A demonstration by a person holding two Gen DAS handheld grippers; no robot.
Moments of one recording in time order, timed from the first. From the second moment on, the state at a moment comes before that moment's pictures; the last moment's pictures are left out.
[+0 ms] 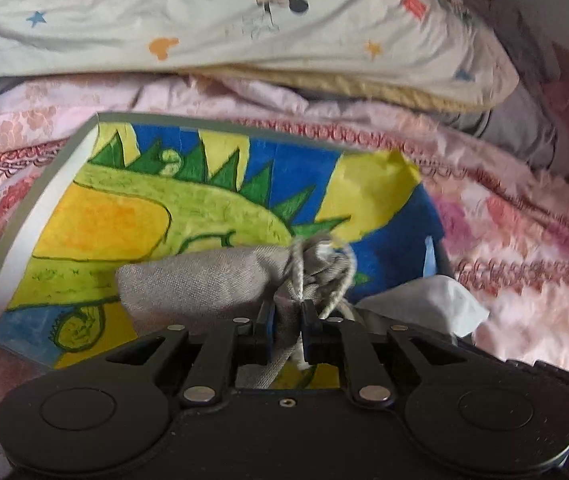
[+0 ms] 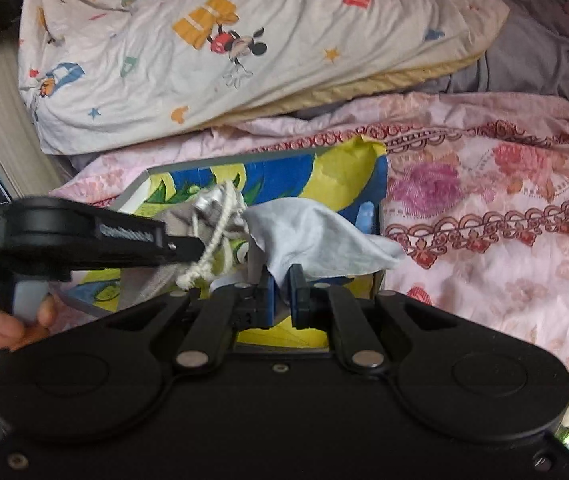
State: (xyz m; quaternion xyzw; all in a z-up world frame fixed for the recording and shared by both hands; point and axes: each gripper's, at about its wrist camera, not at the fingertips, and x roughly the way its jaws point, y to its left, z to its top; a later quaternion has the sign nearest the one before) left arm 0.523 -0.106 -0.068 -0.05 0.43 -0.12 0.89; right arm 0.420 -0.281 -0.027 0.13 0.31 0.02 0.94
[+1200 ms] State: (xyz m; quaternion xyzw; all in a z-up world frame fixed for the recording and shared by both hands) left arm 0.335 -0.038 0.067 -0.14 0.22 -0.03 0.96; right arm 0.306 -0.306 0.092 0.16 0.17 0.00 0.97
